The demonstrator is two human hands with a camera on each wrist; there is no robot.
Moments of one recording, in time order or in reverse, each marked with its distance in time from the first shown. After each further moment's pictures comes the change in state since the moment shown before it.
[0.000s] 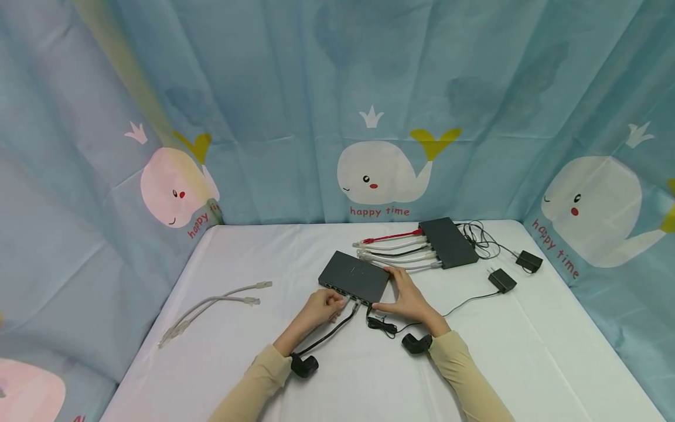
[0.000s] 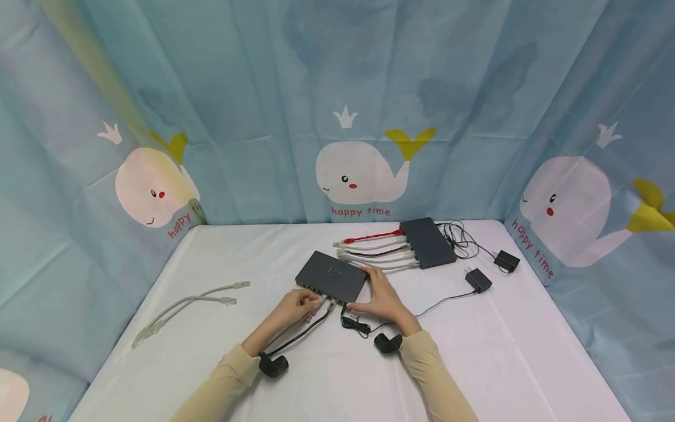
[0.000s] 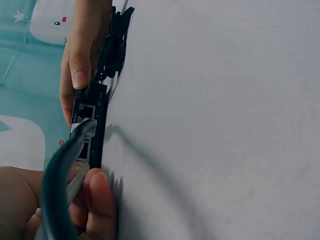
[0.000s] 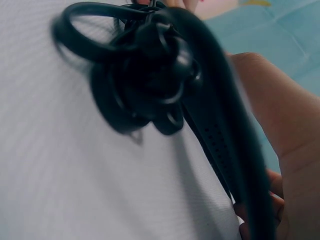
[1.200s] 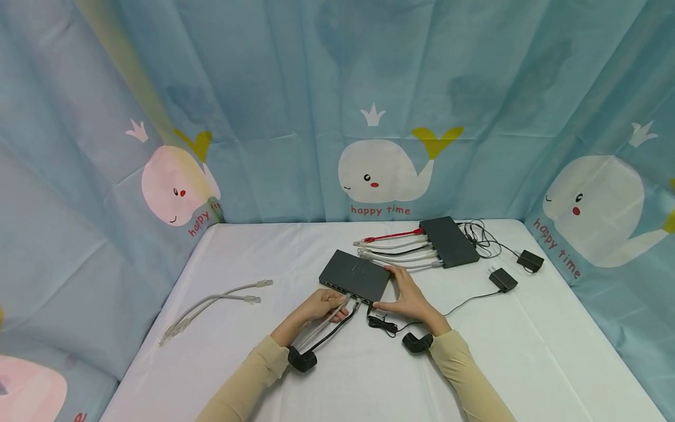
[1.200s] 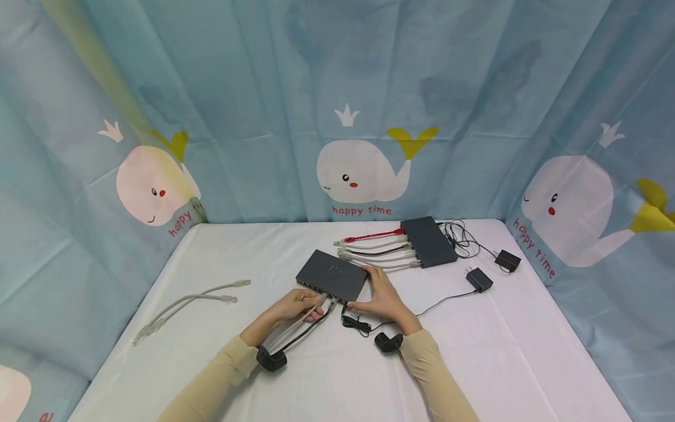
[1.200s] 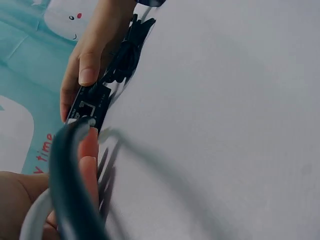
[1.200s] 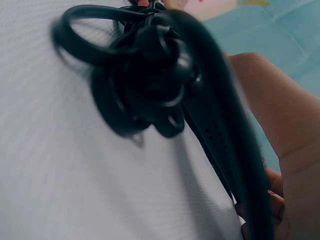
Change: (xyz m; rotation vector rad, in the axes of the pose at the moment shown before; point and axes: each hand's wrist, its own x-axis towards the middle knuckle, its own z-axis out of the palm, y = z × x) left_hand 0.009 -0.003 -0.006 -0.353 -0.235 -0.152; right_hand 0.000 -0.001 -0.001 0.013 -0.001 -0.004
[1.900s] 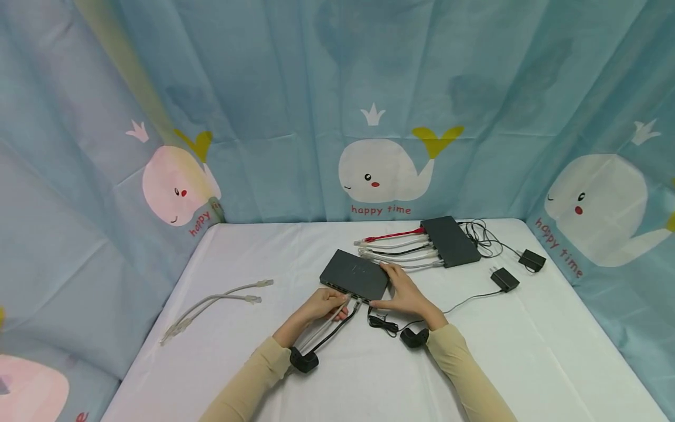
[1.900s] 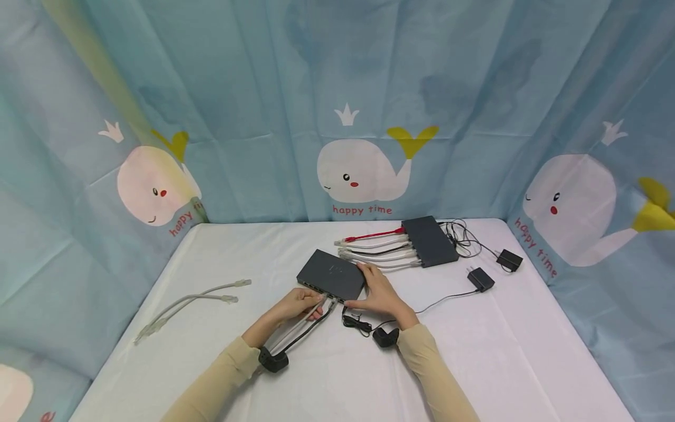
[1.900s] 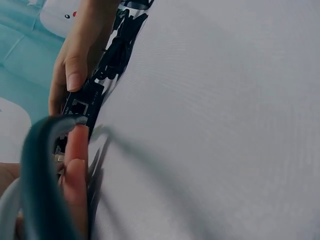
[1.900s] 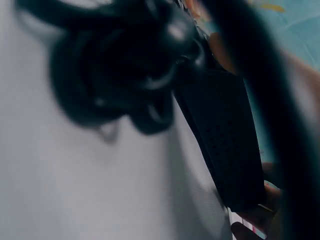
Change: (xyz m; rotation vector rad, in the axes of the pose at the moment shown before) left_hand 0.004 -0.006 0.003 0.009 0.050 0.012; right_hand 0.011 -0.004 -0.002 -0.073 -0.100 -0.003
